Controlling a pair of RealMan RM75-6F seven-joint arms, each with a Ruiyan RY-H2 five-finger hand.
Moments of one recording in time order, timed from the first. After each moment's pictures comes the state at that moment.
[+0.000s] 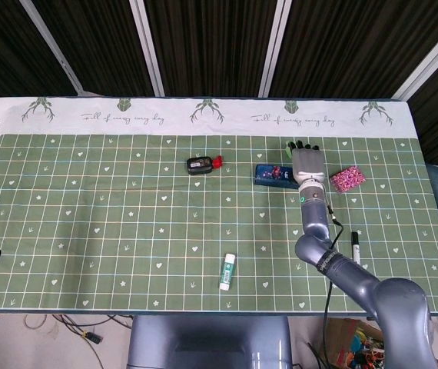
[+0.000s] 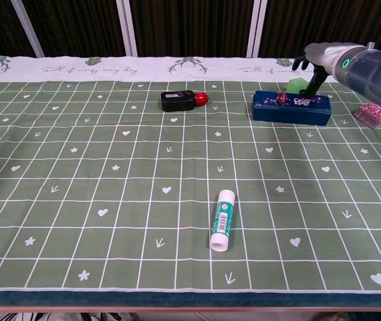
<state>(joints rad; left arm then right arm) -0.05 -1.04 -0.10 -1.68 1.41 1.51 -0.11 1.02 -1.81 0.42 -0.73 -0.53 0.74 -0.65</state>
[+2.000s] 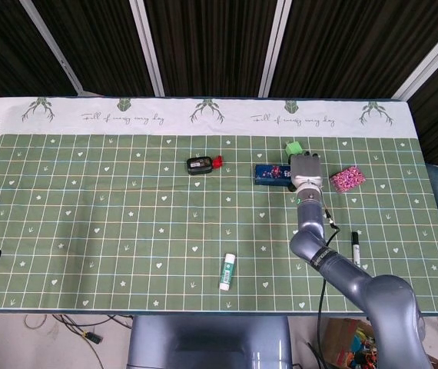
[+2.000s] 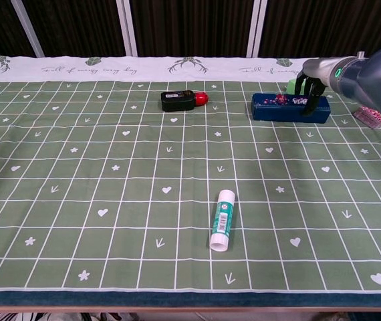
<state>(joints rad) -0.06 -1.04 -0.10 -1.68 1.40 1.50 -0.11 1.06 -1.83 0.37 -0.70 -0.32 0.70 -0.81</state>
